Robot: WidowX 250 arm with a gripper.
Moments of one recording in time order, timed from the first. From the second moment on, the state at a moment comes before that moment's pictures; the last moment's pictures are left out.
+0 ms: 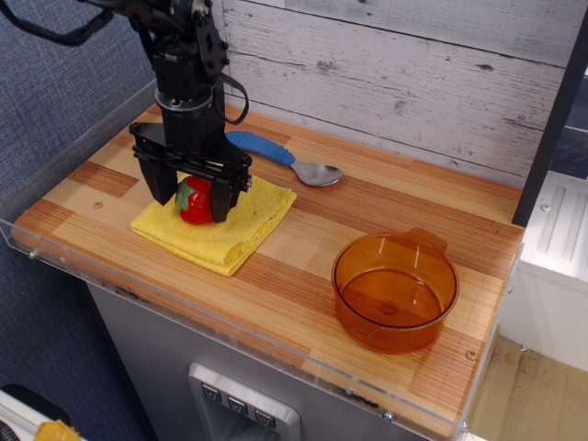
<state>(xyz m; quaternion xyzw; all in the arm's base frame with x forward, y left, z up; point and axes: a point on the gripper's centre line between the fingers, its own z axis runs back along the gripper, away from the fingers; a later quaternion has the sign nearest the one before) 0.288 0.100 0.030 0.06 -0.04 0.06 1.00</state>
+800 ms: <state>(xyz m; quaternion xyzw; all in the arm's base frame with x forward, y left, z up) 0.278 0.102 0.047 0.07 -0.02 0.10 0.99</state>
